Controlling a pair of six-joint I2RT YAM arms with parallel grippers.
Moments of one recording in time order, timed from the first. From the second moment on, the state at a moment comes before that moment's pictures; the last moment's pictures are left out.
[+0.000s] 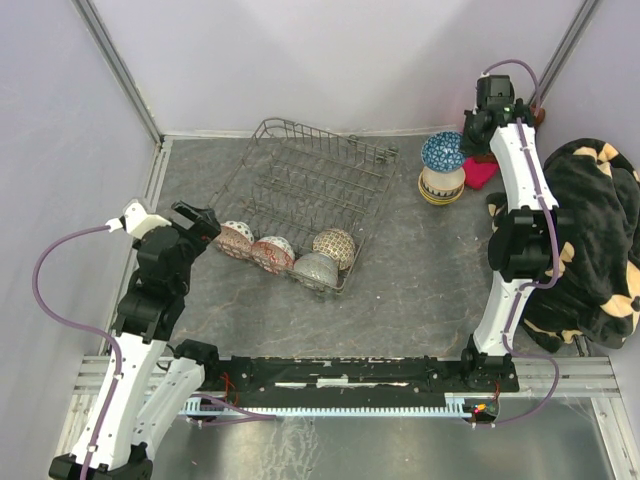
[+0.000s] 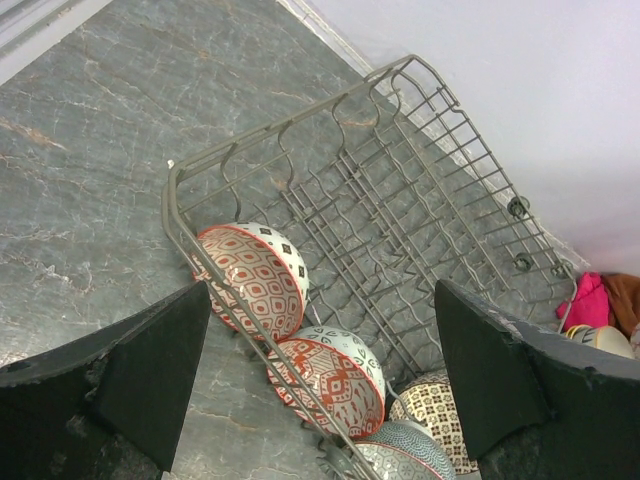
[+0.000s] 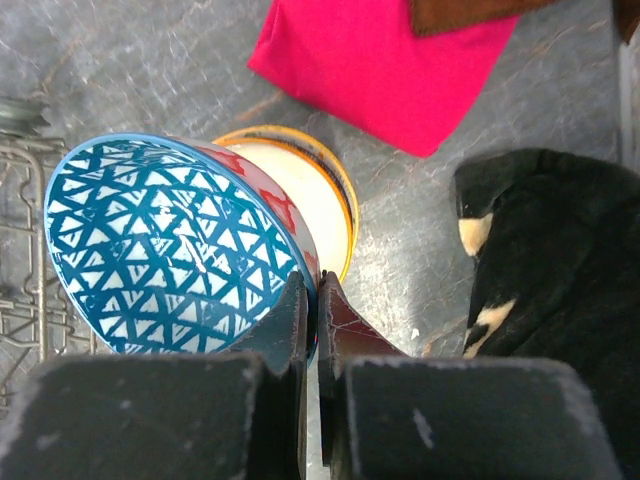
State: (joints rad) left arm -0.23 0.60 0.81 -0.51 -0.44 -0.72; right arm -0.02 2.03 2.10 -0.95 0.14 0.17
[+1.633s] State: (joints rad) left arm -0.23 0.59 0.81 -0.50 -0.44 -0.72; right arm -0.08 2.08 1.92 -0.86 0.05 0.26
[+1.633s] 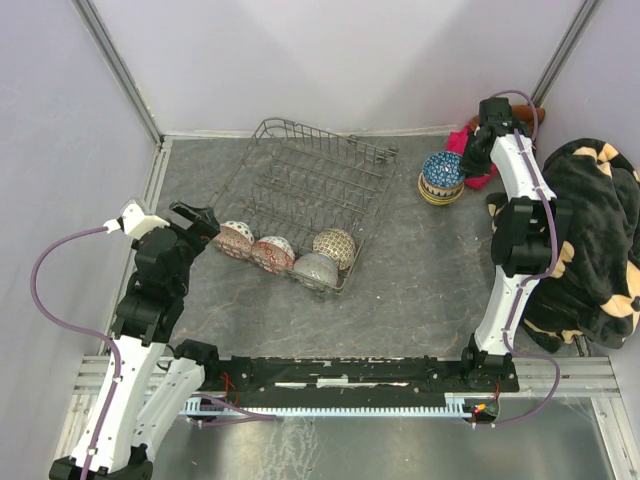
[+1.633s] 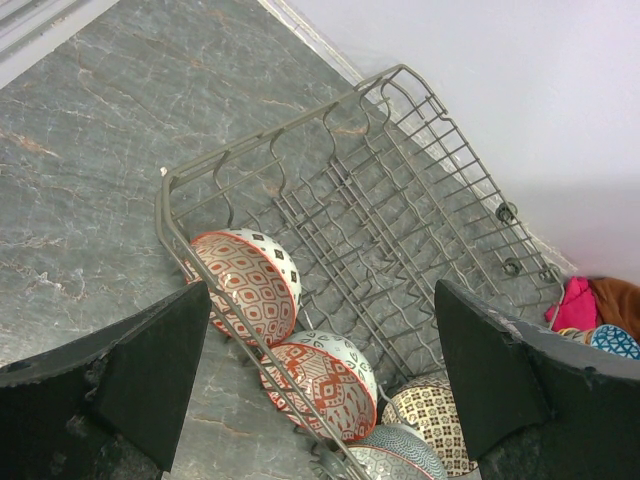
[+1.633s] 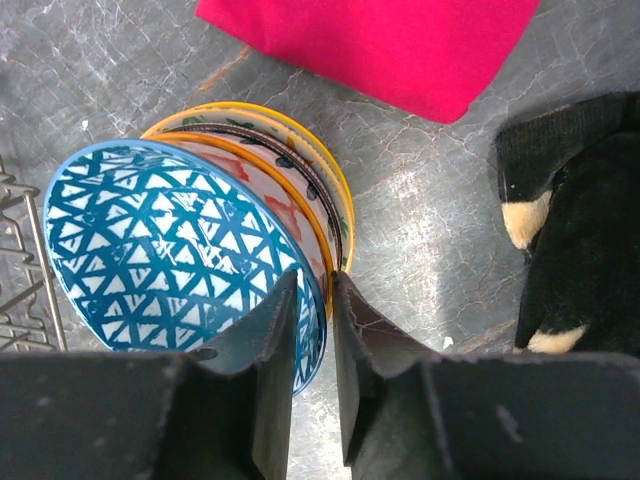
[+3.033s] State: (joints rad) left arm -0.23 0.60 0.81 -0.50 -0.43 -0.72; right arm 0.63 1.56 1.51 -0.63 0.12 0.07
